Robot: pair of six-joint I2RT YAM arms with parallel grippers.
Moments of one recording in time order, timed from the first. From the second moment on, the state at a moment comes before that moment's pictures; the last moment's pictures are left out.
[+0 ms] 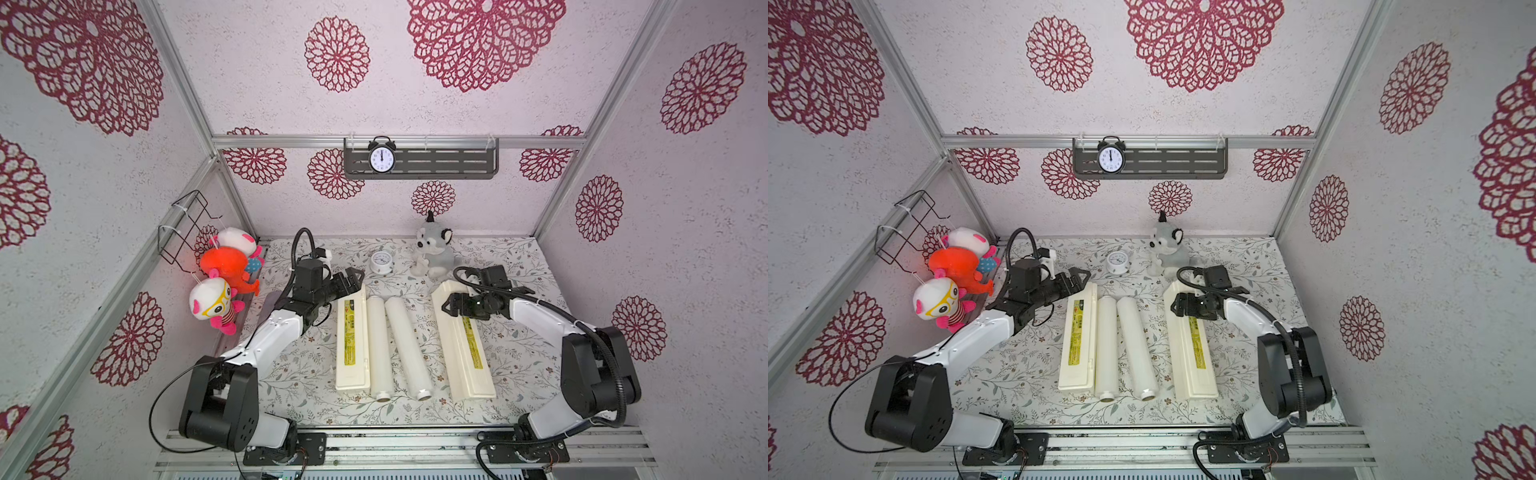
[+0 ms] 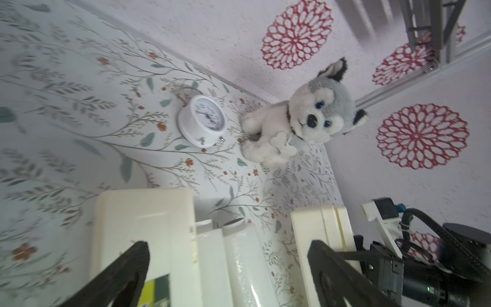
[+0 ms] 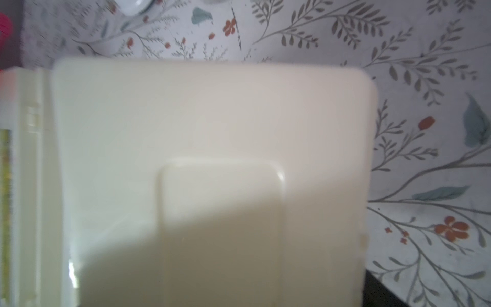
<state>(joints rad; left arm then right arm) -0.27 1.49 0.95 0.05 0.33 -0.61 0.20 1.54 0.98 -0.41 -0.43 0.29</state>
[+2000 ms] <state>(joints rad) -0.54 2.05 1.39 0.55 0.99 -0.83 0.11 1.42 0.77 0.27 -1.14 0.67</state>
